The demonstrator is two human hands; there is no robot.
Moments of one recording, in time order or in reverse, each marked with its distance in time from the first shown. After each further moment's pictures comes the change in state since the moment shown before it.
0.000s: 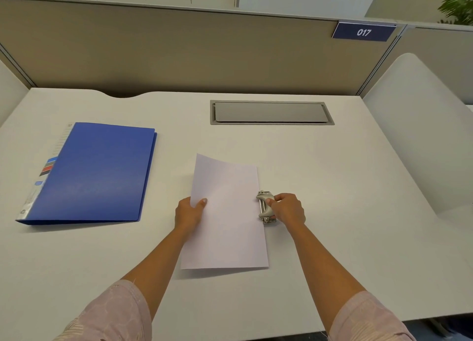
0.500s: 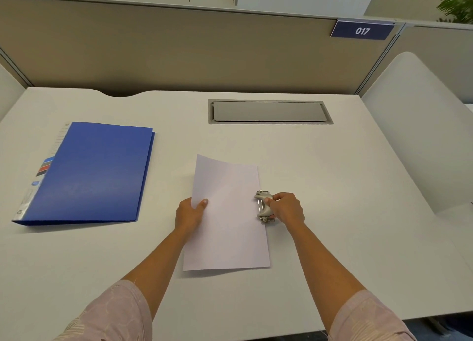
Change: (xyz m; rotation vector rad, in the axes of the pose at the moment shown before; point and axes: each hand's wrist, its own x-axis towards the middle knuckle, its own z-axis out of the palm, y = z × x) left_hand 0.001 -0.006 0.005 0.014 -0.028 0.021; right_hand 0.002 0.000 -0.003 0.005 -0.038 0.007
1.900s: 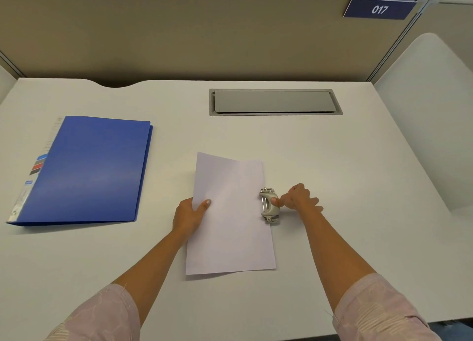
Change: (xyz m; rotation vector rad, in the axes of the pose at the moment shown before) left_hand 0.014 -0.015 0.000 0.093 -0.029 0.040; right_hand 0.055 -0.005 -0.005 -0.403 -0.076 0.265
